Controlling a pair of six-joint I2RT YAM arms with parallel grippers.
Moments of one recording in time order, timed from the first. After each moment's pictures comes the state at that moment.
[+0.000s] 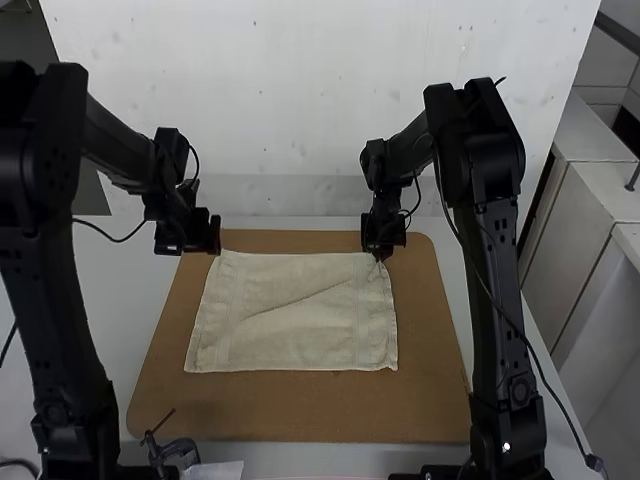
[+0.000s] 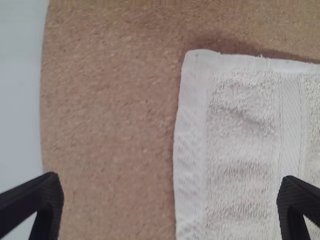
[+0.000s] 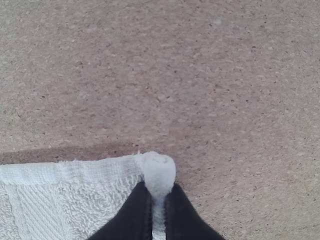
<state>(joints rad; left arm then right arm) -0.06 1.82 1.04 -0.35 0.07 -0.03 0.32 2.25 1.49 -0.58 0.13 0.31</state>
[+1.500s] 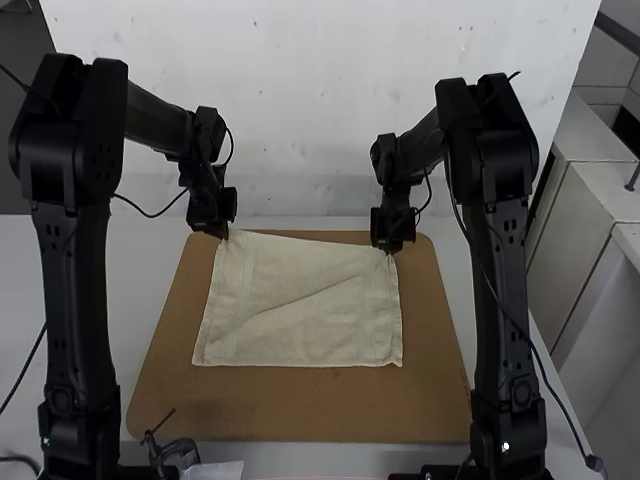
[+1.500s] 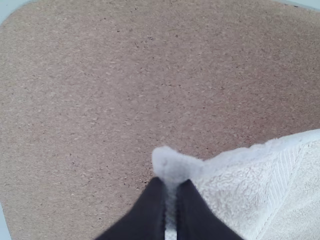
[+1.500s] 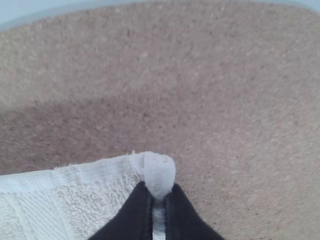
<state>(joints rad) -0.18 2.02 1.40 -0.60 0.02 -0.18 0.28 2.18 1.44 -0.51 0.17 0.29</state>
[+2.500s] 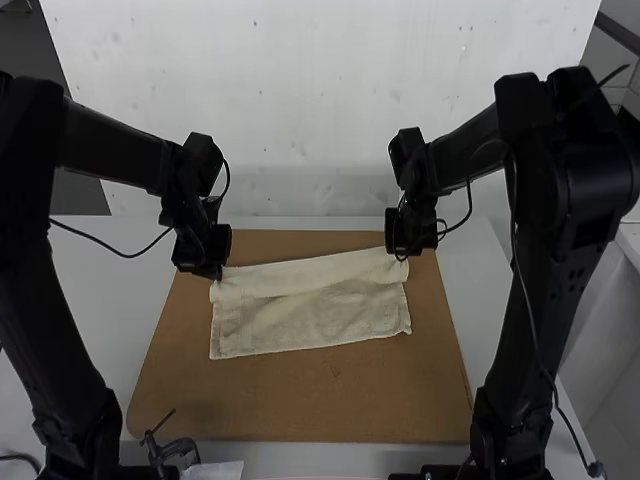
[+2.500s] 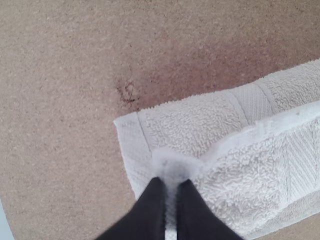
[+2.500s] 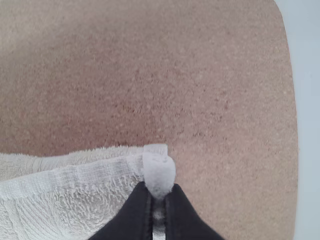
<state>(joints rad) -0.29 1.61 0.95 -0.60 0.00 -0.22 0.29 1.73 0.99 -0.39 0.17 0.25</state>
